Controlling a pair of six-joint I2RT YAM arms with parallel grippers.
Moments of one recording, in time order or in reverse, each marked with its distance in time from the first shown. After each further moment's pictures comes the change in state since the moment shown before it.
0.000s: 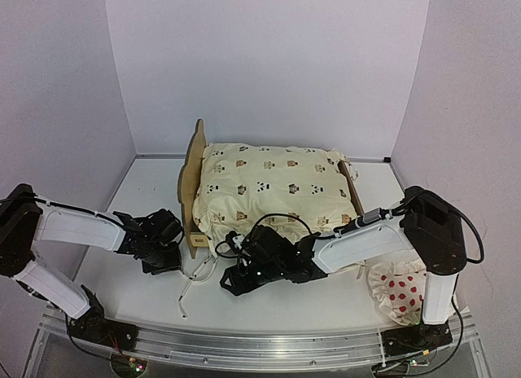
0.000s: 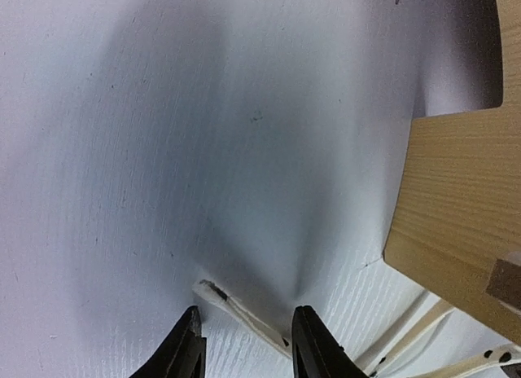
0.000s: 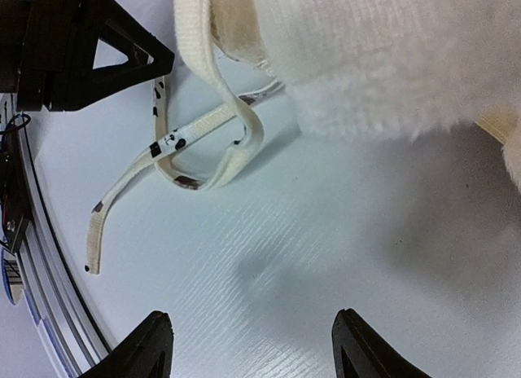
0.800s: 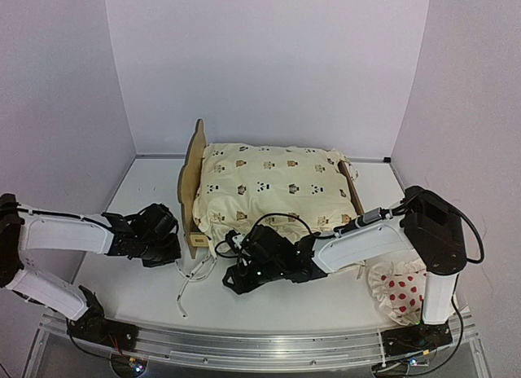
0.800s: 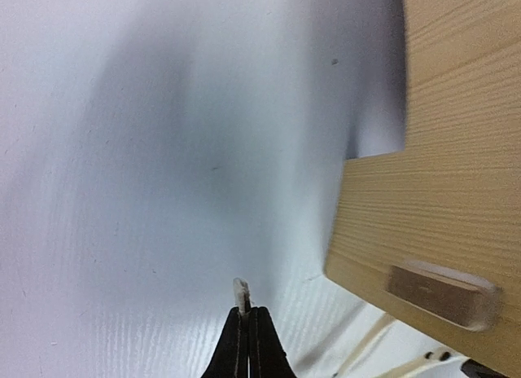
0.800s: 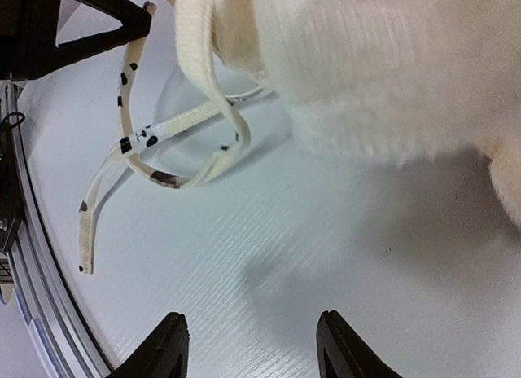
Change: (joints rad) left arm -0.013 -0.107 -0.021 0.068 -0.051 0.012; right arm 0.000 -0.001 0.001 -0.005 0.025 -0.030
